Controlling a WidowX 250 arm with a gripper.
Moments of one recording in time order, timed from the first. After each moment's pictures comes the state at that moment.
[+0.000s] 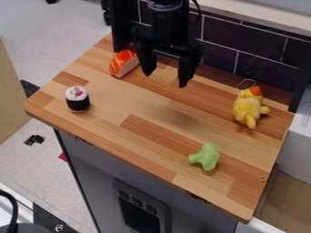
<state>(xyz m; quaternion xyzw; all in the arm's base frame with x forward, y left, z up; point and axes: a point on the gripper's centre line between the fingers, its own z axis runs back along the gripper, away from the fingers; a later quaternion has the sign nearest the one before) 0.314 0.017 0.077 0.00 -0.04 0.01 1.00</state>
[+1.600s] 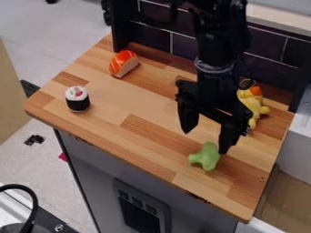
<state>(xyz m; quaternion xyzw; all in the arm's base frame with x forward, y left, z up) 0.259 -0.077 0.046 -0.03 0.01 -0.10 0.99</state>
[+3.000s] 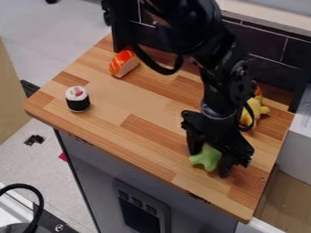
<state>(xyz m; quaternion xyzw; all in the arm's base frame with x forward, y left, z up) 0.261 -0.081 -0.001 -0.01 -0.06 -0.09 0.99</state>
